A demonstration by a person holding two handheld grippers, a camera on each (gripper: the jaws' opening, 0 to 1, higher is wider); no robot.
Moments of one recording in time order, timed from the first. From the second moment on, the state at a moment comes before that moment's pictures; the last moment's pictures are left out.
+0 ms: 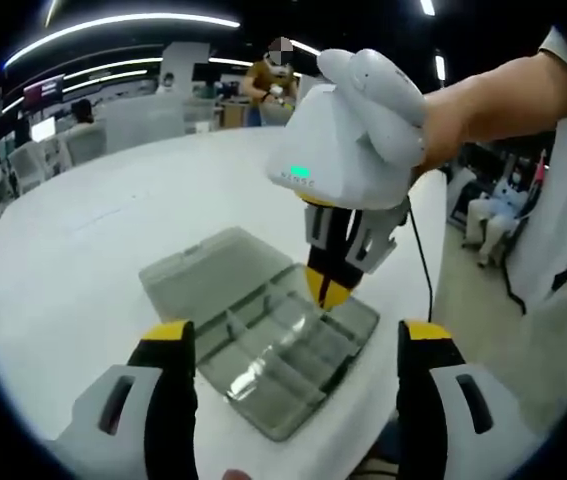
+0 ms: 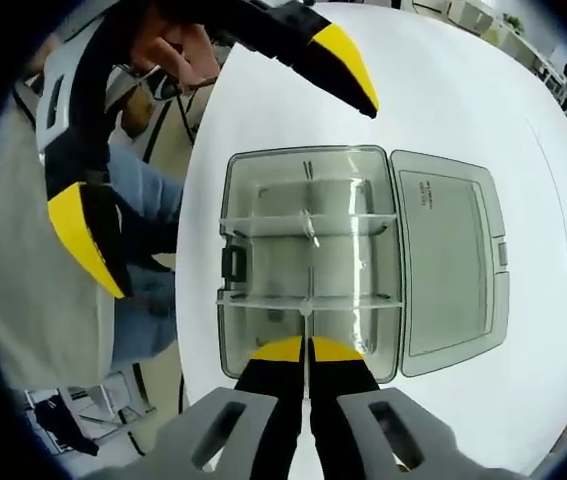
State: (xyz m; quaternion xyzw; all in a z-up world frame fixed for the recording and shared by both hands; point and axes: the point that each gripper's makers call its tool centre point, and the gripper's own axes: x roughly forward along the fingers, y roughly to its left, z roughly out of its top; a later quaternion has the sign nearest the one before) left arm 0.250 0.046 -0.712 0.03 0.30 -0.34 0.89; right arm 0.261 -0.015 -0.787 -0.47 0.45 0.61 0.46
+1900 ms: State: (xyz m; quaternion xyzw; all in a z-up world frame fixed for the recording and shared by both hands) left arm 0.238 0.076 -0.698 0.04 0.30 -0.32 0.90; right arm 0.261 -0.021 -0.763 -0.37 0.37 0.65 0.56
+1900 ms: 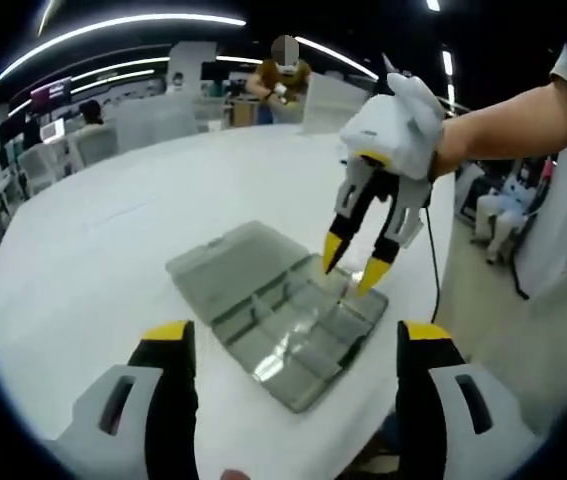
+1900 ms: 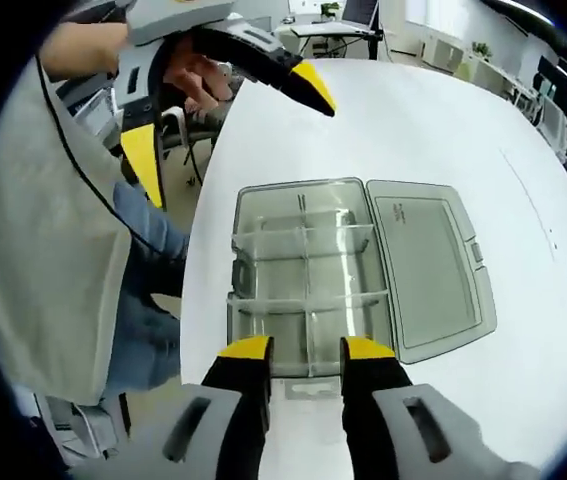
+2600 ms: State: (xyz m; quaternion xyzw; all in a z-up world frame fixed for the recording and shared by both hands) left arm 0.221 0.101 -0.688 0.08 0.31 -0.33 0.89; right arm 0.241 -0.018 -0.743 -0.25 0.31 0.65 0.65
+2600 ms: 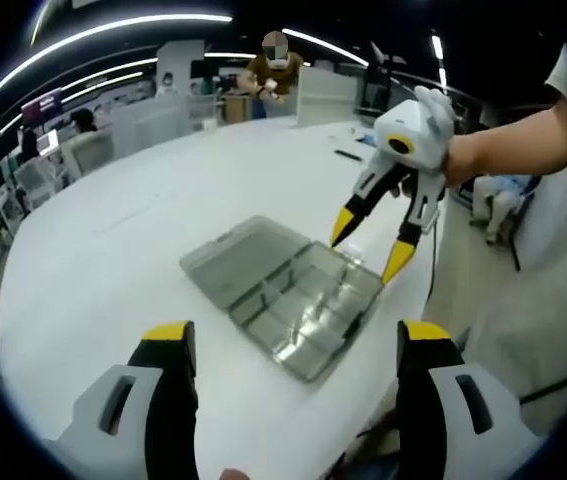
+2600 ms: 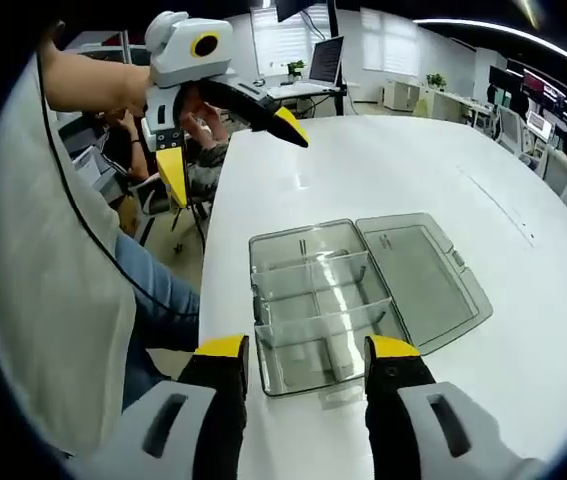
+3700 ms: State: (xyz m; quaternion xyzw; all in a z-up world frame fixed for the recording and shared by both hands) left arm 0.217 0.207 -0.741 0.19 0.39 -0.39 0.81; right arm 0.225 -0.002 -0.723 -0.16 0.30 0.58 0.74
